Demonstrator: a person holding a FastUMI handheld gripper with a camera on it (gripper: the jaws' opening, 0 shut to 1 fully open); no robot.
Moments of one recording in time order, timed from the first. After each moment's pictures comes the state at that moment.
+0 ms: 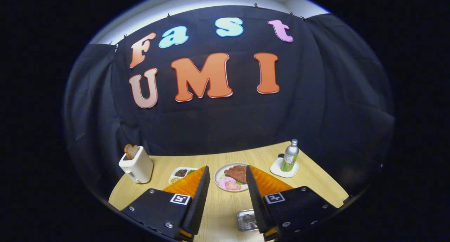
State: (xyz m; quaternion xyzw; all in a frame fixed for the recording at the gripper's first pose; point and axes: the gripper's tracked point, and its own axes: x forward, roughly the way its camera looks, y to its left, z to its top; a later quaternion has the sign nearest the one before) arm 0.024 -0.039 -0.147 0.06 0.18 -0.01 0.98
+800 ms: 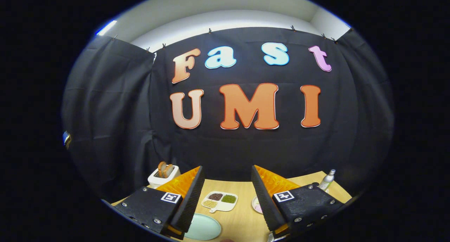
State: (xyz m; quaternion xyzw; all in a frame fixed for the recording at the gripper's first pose) arm 0.040 0.111 -0.094 0.04 0.08 0.11 0.99
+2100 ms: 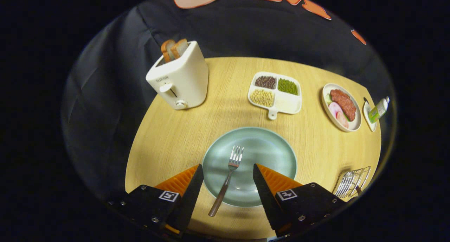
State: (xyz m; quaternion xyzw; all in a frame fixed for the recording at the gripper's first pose) arm -0.036 0.279 -0.394 0.02 0.60 0.17 0.78
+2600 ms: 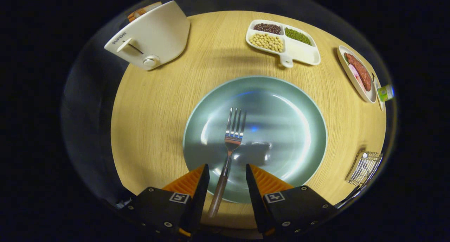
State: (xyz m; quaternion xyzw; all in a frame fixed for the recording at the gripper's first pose) arm -0.078 0.278 -0.458 0.00 0.73 0.11 0.68
